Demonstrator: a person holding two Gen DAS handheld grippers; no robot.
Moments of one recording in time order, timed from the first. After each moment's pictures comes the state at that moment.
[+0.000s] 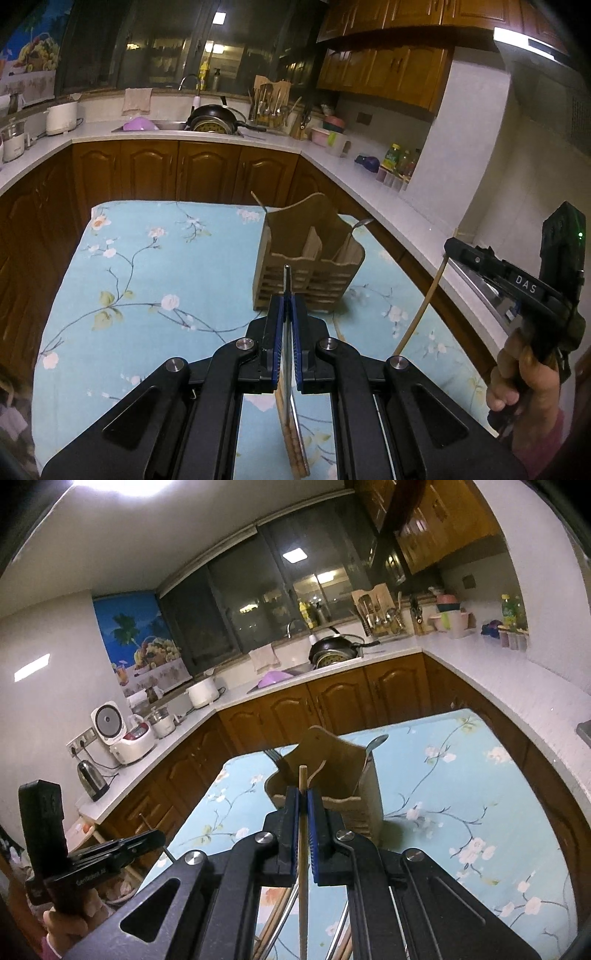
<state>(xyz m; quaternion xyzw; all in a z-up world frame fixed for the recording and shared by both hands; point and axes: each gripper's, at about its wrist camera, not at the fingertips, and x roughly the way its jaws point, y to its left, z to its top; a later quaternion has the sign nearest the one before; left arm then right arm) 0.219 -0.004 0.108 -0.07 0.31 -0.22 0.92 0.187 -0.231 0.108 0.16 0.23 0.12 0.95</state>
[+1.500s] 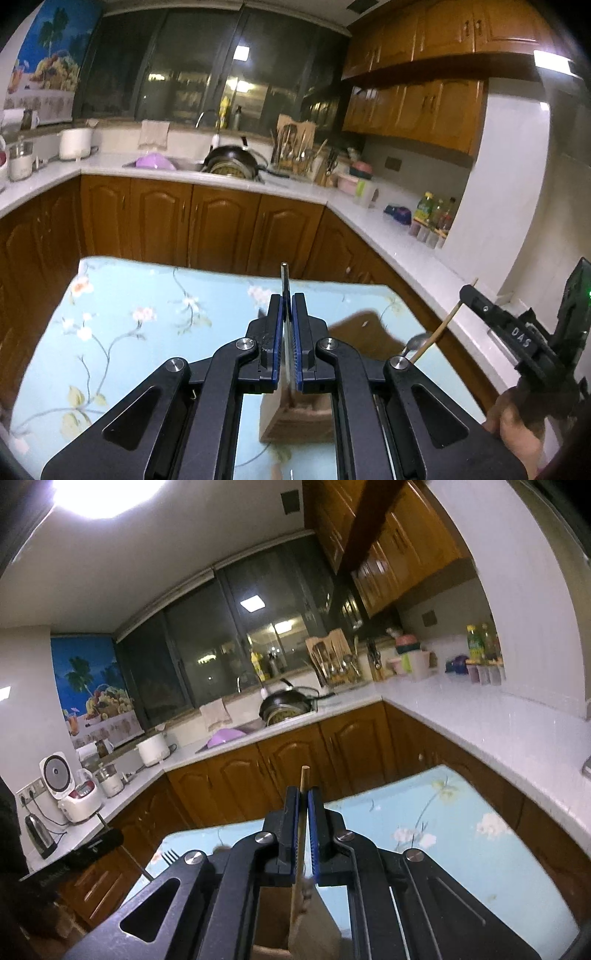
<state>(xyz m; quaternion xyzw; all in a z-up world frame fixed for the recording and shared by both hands) 0.363 -0.047 0.103 -0.09 0.23 -0.16 0.95 0.309 -0.269 0.093 0.17 0.14 0.02 0.97</state>
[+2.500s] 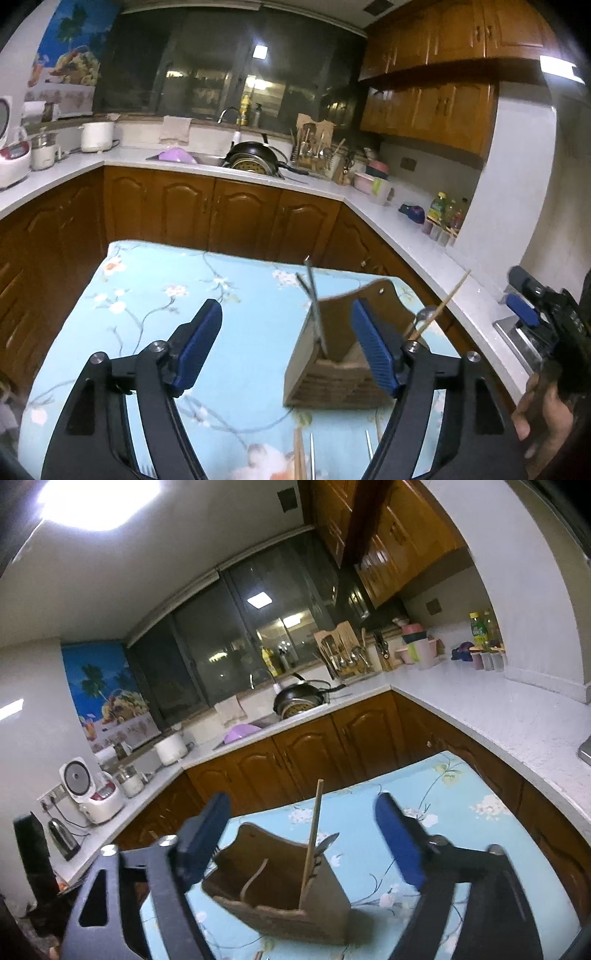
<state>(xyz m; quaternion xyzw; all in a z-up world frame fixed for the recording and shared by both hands) 0.313 -0.010 0.098 -0.10 0.24 -0.13 0.96 0.261 -0.279 0.106 0.20 0.15 0.05 0.97</state>
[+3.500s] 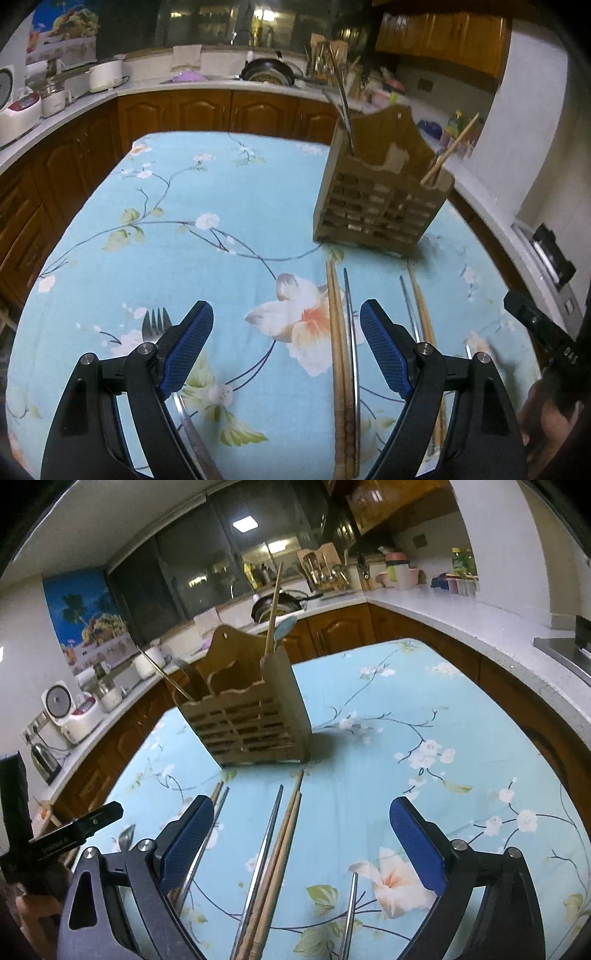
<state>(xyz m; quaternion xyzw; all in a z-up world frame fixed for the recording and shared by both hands) 0.232 -0.013 -0.006 -0.05 0.39 -0.11 0.91 0.167 -0.255 -0.004 0.15 0.31 0.03 0.94</state>
